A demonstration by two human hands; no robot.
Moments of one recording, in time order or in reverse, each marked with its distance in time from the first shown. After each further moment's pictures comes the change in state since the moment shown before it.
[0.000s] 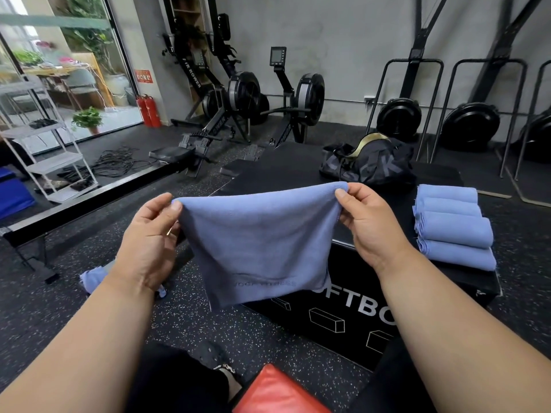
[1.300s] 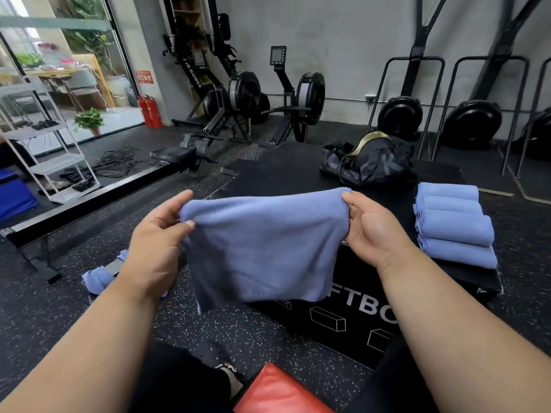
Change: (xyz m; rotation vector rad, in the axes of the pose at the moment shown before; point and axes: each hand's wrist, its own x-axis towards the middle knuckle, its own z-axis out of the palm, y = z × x) left_hand -0.012 -0.009 -0.002 0.356 -0.094 0.075; right_hand 0.004 0.004 -0.005 0.314 0.002 0.308
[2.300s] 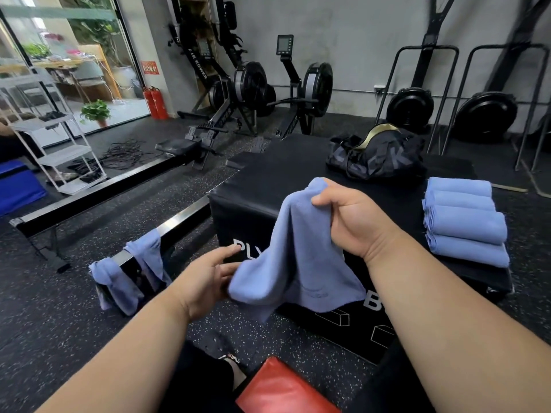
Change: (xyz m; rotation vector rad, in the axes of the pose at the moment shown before) left_hand -0.034 -0.049 0.029 -0.012 -0.279 -0.688; right_hand -0.005 -0.003 0.042 -0.093 -0.403 0.114
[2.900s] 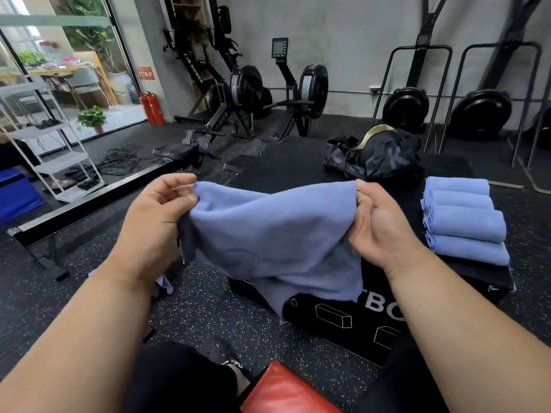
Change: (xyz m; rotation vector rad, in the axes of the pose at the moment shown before) left_hand -0.022 0.093 -0.024 0.025 0.221 0.806; right_hand -0.016 0.001 -0.030 0.155 0.255 -0.108
